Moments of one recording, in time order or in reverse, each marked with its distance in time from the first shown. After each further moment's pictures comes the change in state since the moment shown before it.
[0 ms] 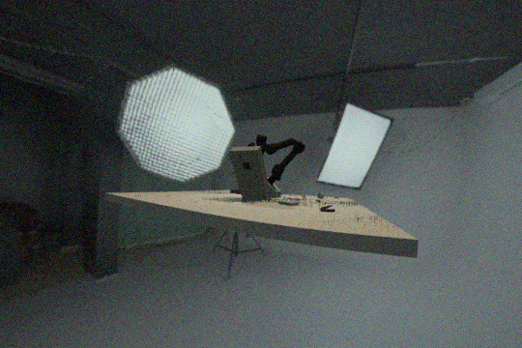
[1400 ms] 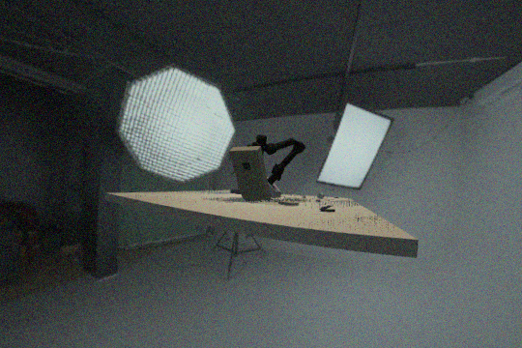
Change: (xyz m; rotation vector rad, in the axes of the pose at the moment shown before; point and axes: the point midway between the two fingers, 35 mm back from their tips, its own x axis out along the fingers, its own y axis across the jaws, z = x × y) arm 0.000 -0.001 0.000 0.401 -0.002 -0.002
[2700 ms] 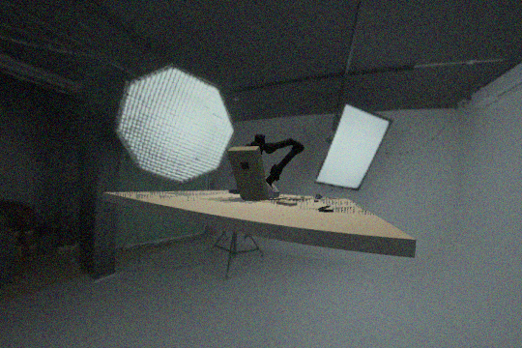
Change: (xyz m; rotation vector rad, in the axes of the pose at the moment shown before) arm -0.008 -0.001 0.000 -0.013 0.011 -0.014
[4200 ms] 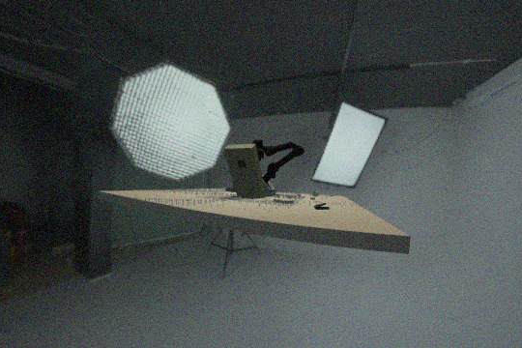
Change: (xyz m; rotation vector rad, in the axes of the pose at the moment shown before) arm -0.054 -0.068 -0.032 0.017 0.009 -0.010
